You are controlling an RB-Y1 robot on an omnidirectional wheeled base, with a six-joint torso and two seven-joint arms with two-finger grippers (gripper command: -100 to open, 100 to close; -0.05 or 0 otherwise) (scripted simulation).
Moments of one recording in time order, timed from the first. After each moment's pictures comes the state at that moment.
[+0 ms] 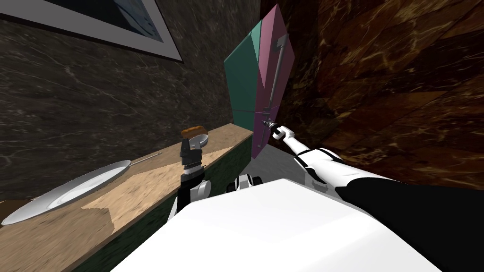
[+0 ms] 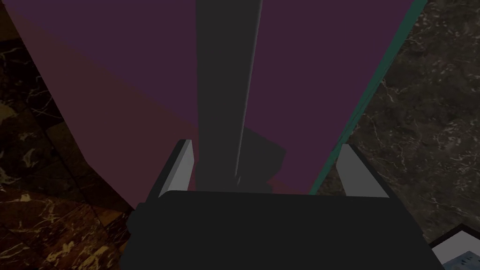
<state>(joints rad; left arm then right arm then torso) 0.46 0.02 -0.04 -2.24 0.01 -0.49 -0.14 -0.57 -0.72 0.11 -1.12 0.45 -0.04 0.49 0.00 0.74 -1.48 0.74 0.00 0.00</state>
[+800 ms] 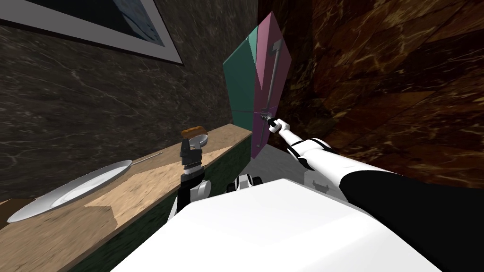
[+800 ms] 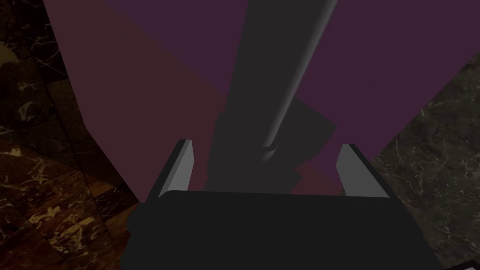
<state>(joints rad) 0.46 0.02 -0.04 -2.24 0.01 -0.49 -0.14 -0.79 -0.70 0.16 -0.96 0.40 0.08 0.69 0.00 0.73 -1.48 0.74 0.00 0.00</state>
